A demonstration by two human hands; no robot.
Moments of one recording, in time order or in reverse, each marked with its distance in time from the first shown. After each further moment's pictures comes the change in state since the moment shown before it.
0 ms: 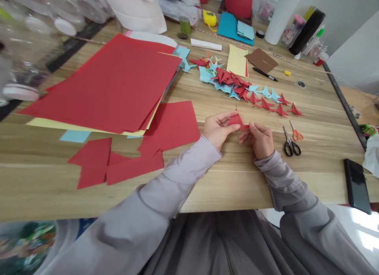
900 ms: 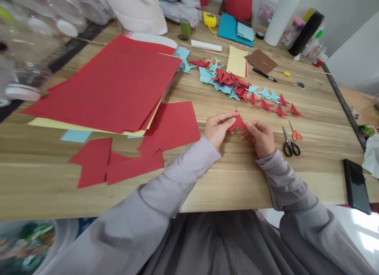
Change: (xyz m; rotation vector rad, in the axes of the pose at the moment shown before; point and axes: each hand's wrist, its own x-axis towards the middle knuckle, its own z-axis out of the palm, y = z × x) left_hand -0.001 0.003 0.002 -0.023 -0.009 -0.034; right_hand 0.003 -0.003 -0.001 0.031 0.026 0.072
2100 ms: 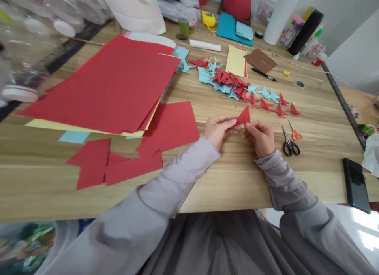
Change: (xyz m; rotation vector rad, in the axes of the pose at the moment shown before) left_hand 0.000 0.004 0.002 -0.134 -0.029 -0.180; right_hand 0.000 0.001 0.000 -0.050 0.063 -0.099
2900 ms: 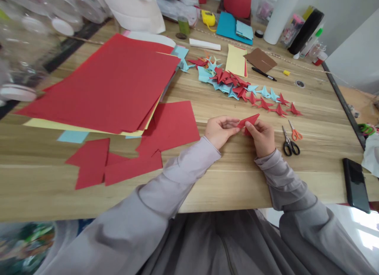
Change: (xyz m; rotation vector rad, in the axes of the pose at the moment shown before) left_hand 0.004 -0.010 -0.006 0.271 -0.049 0.194; right_hand 0.002 0.000 -0.001 -0.109 -0.009 -0.134
